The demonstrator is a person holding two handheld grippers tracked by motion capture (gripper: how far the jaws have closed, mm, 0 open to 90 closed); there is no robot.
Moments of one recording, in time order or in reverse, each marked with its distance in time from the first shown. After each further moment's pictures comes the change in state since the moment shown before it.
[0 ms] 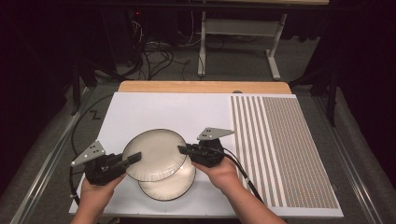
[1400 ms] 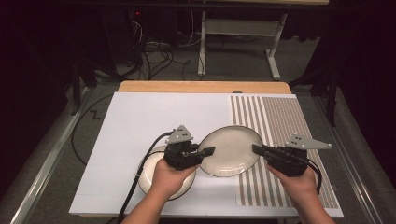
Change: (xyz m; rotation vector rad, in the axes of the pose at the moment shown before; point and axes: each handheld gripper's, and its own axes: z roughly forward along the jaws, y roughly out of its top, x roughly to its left) left arm -0.115 0.055 0.156 0.158 -0.180 0.080; right arm -0.061 -0.052 -0.185 -0.099 -0.236 0.066
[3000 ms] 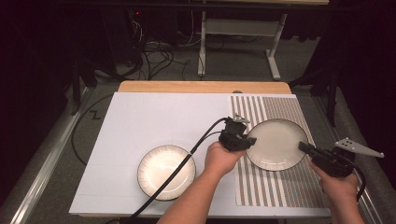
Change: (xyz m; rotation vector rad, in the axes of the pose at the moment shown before) left arm -0.012 0.043 0.149 0.169 0.023 -0.083; right arm -0.092 -0.040 -0.070 -0.039 -0.271 0.145
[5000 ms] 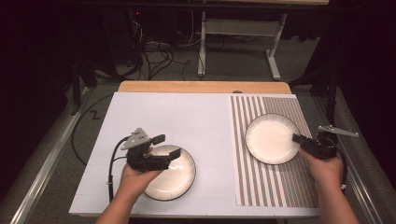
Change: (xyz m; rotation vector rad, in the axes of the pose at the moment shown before) left arm 0.089 -0.128 -0.221 -0.316 0.142 0.025; right arm -0.035 0.003 0.063 0.159 -0.145 0.125
